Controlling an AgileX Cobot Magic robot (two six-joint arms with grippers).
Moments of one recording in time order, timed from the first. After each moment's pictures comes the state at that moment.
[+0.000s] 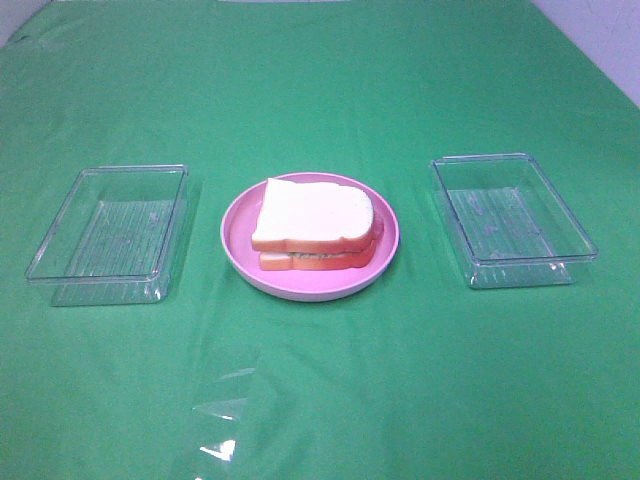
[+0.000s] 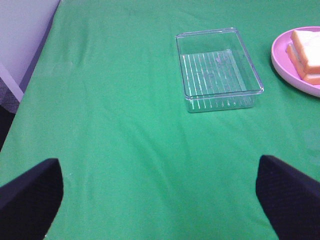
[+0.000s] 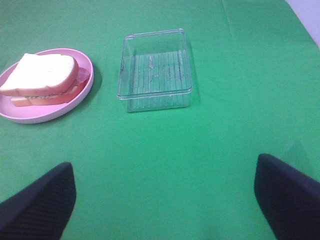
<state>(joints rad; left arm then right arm) -0.02 -0.01 -0.50 0.02 1.05 0.03 -0.01 0.00 -0.50 0.05 1.06 0.01</state>
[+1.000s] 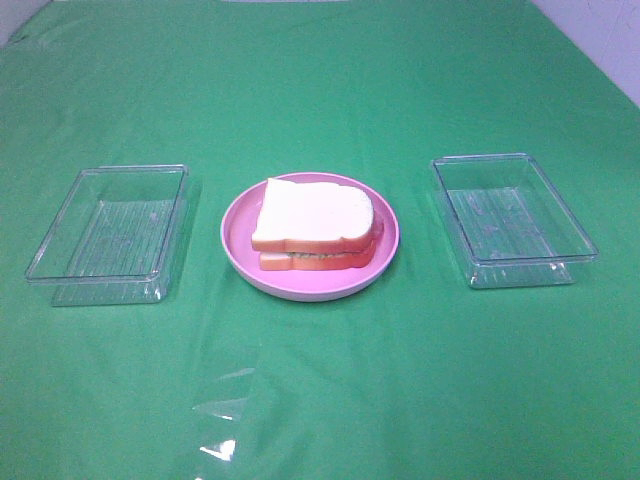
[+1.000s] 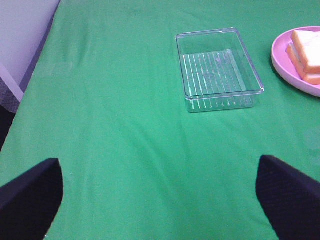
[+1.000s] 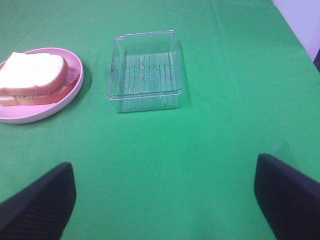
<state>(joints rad) -0.02 -0.01 -0.50 0.02 1.05 0.03 -0.01 0.00 -0.50 0.01 1.06 0.00</state>
